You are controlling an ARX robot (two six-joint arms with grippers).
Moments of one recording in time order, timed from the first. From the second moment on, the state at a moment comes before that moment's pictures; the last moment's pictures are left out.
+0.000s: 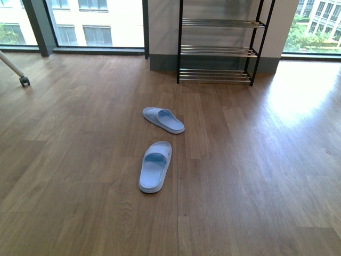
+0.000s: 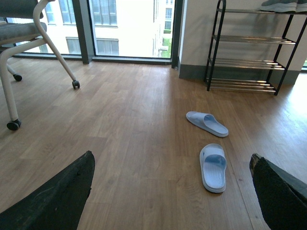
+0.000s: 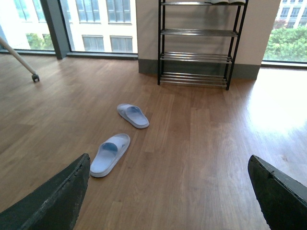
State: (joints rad) left arm 0.00 0.02 0.01 0.00 0.00 -0.01; right arm 0.00 0.00 0.02 0.00 0.00 -0.01
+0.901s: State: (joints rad) left arm 0.00 0.02 0.01 0.00 0.00 -0.01; right arm 0.00 0.00 0.02 0.00 0.00 -0.01
